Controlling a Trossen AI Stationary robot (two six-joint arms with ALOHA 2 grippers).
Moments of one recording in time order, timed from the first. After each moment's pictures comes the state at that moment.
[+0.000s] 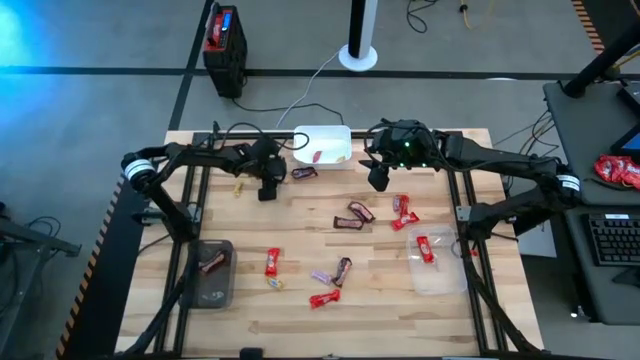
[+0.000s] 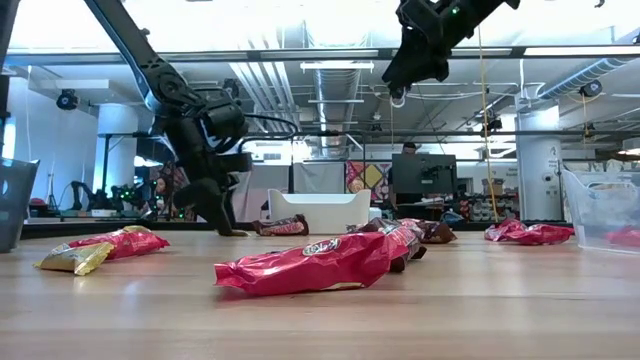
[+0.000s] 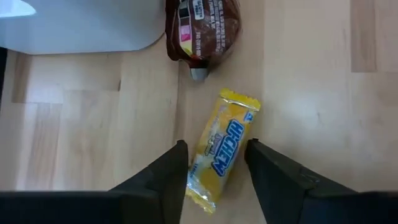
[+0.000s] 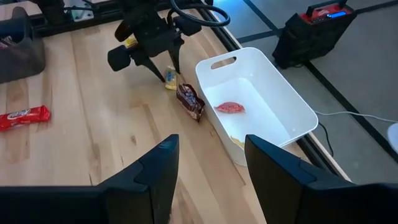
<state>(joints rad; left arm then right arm) 0.65 1.66 0.76 -0.18 0.08 0.62 -0.34 1.27 1.14 -0.47 0.06 0.02</state>
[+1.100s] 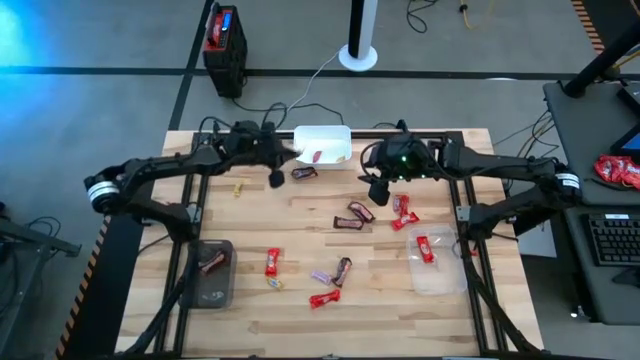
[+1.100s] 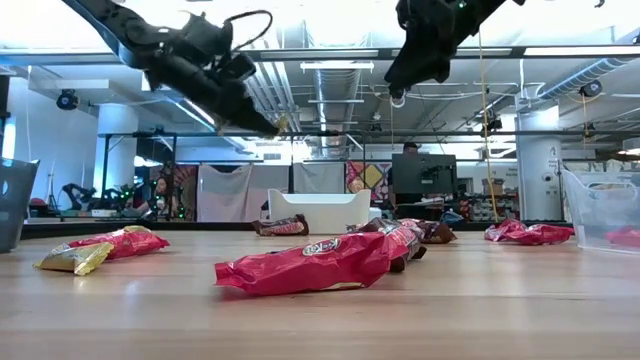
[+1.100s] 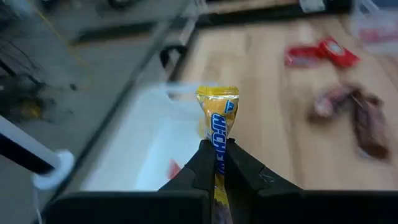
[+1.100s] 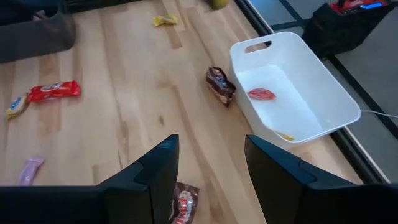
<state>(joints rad) 0.58 1.33 0.77 0.13 0.22 0.37 -0.24 1.27 1.11 -0.50 0.05 0.04</state>
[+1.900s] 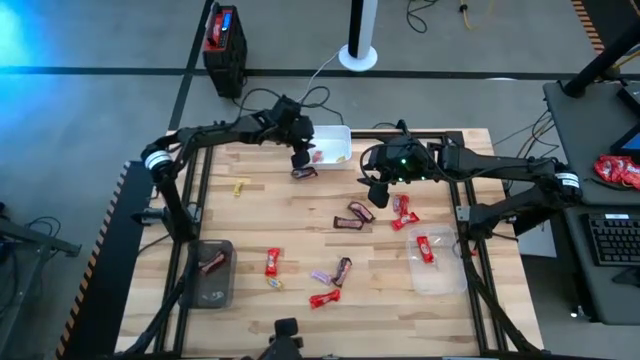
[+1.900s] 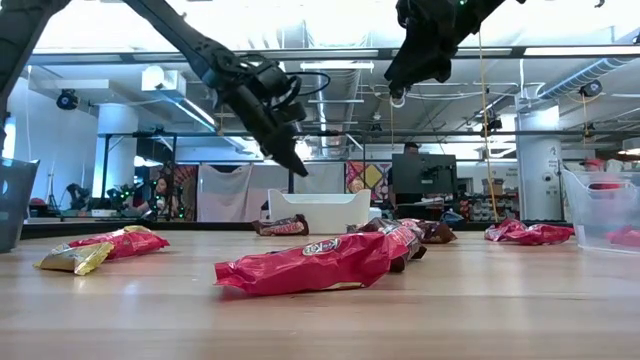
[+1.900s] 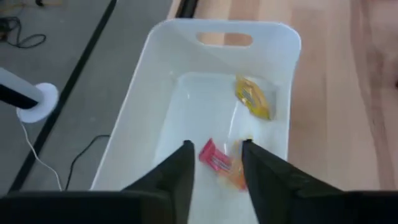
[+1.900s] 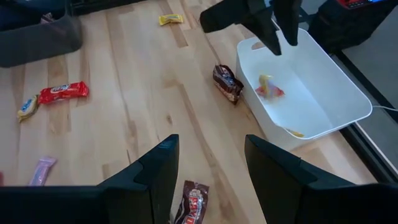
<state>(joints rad) 0.66 1.82 1.28 -0.26 0.19 0.43 -0.22 1.27 1.11 -0.50 0.05 0.08</state>
